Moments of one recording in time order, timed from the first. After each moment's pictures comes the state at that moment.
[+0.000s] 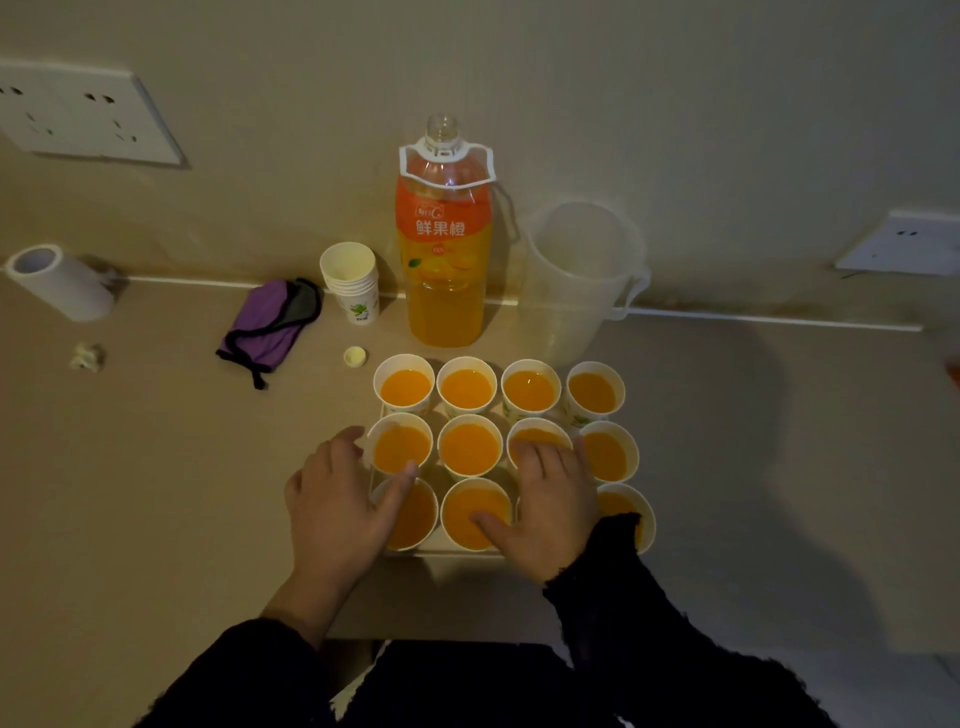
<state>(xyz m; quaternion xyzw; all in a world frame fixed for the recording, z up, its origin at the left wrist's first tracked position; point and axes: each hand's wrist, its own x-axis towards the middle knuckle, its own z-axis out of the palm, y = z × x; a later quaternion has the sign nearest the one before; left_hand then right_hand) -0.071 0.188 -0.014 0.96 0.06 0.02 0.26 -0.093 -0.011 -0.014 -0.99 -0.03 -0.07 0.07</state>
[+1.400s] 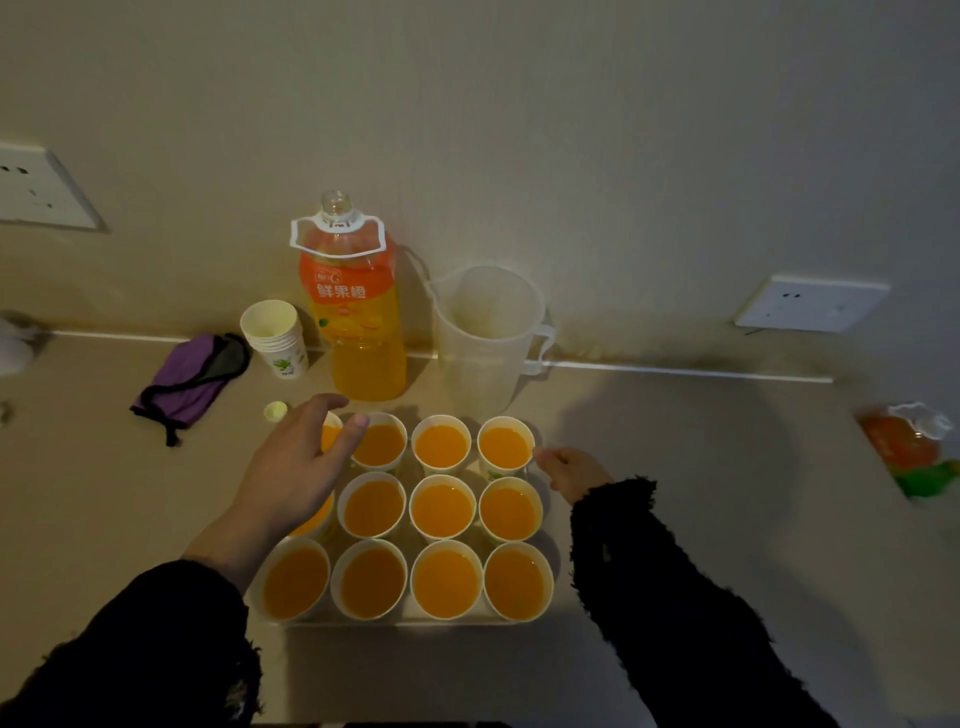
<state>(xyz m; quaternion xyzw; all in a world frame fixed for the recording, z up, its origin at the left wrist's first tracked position) -0.001 0.125 0.039 0.94 -0.02 -0.04 0.34 -0.014 -0.157 -0.001 -0.87 0.23 0.22 0.37</state>
